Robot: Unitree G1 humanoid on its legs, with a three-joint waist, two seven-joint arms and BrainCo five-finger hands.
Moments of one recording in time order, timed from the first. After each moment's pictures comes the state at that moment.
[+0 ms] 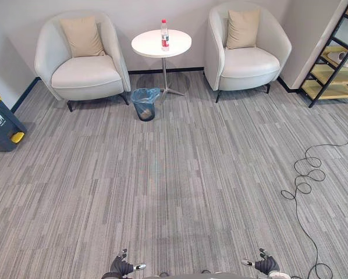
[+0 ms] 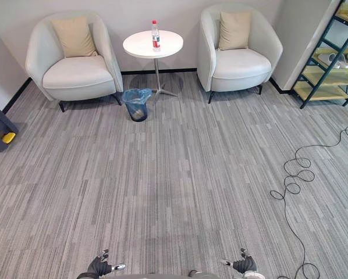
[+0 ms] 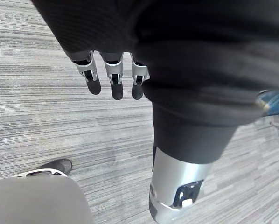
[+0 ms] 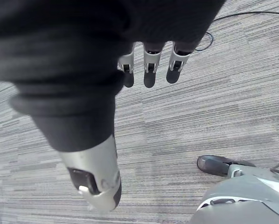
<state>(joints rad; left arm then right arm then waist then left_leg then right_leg) 0.18 0.13 0.05 0.95 0.09 -0.08 0.05 0.14 -0.14 -0.21 0.96 -0.07 -0.07 -0.04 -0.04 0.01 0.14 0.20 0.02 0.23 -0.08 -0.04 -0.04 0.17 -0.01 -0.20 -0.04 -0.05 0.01</state>
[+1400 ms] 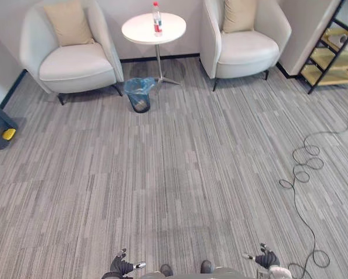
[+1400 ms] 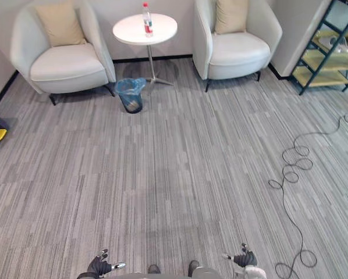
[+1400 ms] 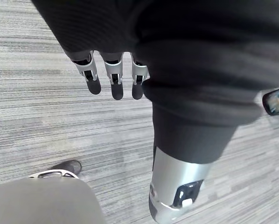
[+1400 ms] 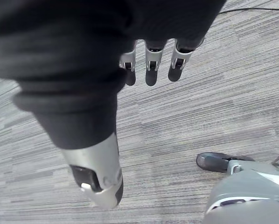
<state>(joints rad) 0.17 0.11 0.08 0.95 0.09 -0.07 0.07 0.09 -0.14 -0.24 0.95 -0.05 -0.06 -0.05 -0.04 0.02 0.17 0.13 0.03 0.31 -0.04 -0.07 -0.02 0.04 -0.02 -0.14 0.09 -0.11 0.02</state>
